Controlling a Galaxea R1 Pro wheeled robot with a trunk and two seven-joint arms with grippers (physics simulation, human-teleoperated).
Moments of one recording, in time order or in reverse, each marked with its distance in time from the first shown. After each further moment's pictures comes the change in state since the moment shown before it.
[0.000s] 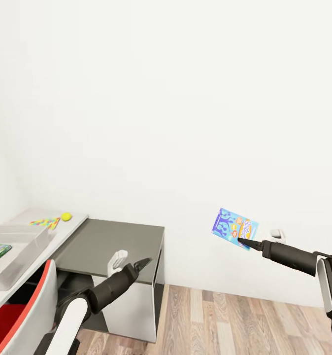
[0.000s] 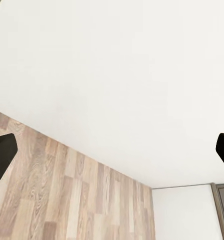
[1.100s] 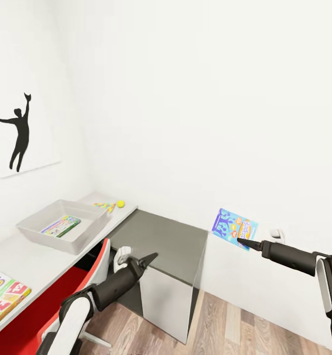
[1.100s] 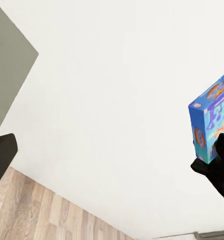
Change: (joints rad) left arm -0.003 0.000 -0.035 -0.018 0.014 -0.001 -0.164; right arm 0.000 0.002 0.002 0.002 0.003 0.000 -0.003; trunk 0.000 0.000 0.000
